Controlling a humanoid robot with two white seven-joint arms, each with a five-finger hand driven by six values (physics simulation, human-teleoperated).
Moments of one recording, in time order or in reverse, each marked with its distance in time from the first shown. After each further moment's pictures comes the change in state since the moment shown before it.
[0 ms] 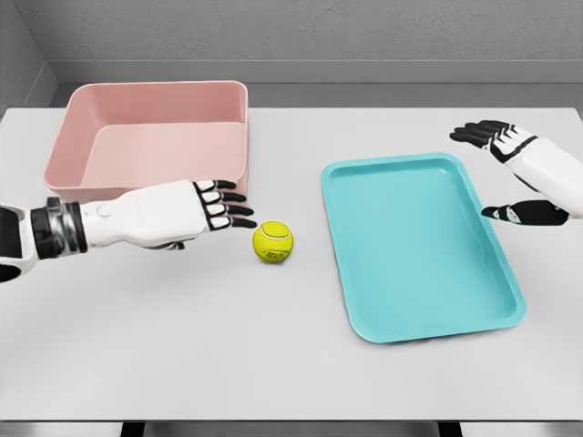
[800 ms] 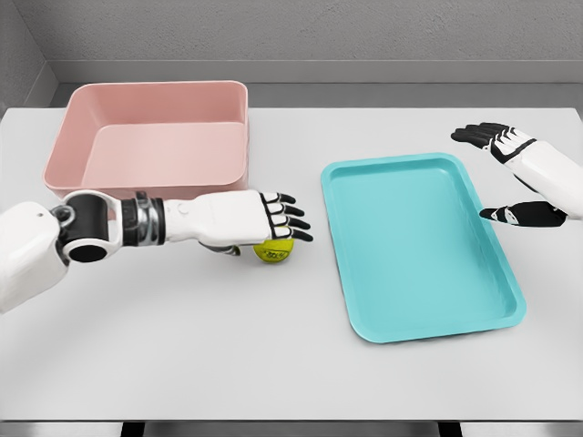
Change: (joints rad) left arm -0.181 -0.216 -0.233 0.197 -0.004 0.000 -0.015; right arm 0.000 0.014 -0.002 0.018 -0.002 0.000 0.000
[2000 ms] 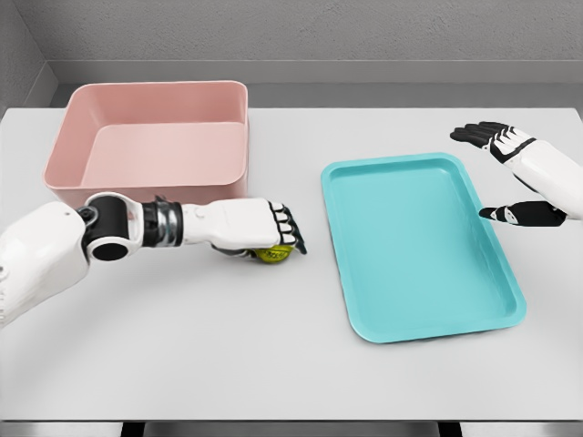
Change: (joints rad) left arm -0.015 -0.076 -0.035 0.101 -0.005 0.000 -0.048; right arm 0.000 0.000 0.000 -0.008 -0.001 0.000 0.000
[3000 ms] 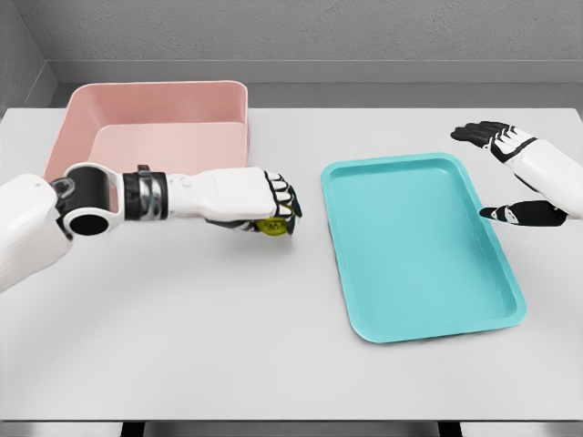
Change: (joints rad) left arm -0.077 0.054 0.028 -0.058 0.147 -0.001 -0.033; right arm 0.000 0.000 -0.001 -0.001 -0.002 0.000 0.000
